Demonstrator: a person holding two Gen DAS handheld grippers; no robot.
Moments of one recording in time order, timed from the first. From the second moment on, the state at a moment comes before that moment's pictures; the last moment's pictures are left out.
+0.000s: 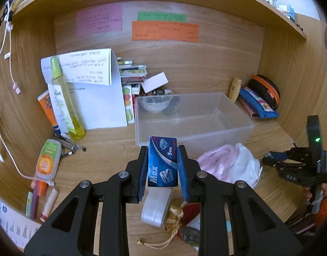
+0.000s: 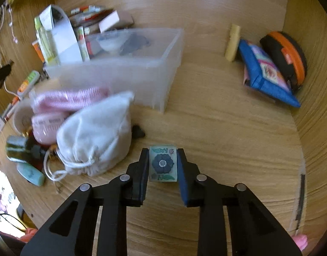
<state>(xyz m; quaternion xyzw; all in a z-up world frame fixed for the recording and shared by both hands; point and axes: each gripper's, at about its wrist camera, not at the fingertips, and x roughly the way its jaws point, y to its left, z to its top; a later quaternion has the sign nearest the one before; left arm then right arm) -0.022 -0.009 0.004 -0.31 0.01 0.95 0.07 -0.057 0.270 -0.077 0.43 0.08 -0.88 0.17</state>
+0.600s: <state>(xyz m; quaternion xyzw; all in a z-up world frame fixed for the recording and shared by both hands) -0.069 -0.002 0.044 -0.31 0.01 0.95 0.09 -0.084 0.238 0.041 0.33 0.04 -0.90 0.27</state>
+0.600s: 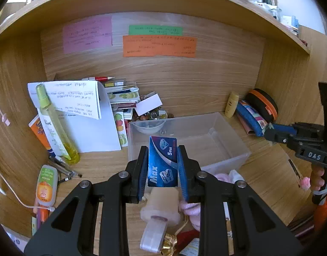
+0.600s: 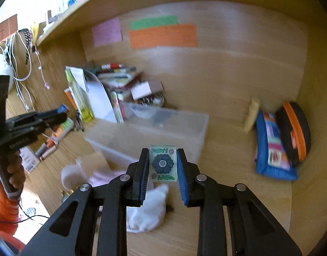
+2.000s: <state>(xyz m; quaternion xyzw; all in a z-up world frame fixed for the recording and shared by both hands) -0.226 0.033 -0.061 -0.49 0.09 0.86 0.10 -0.227 0.135 -0.061 0.48 0.17 -0.81 0.29</state>
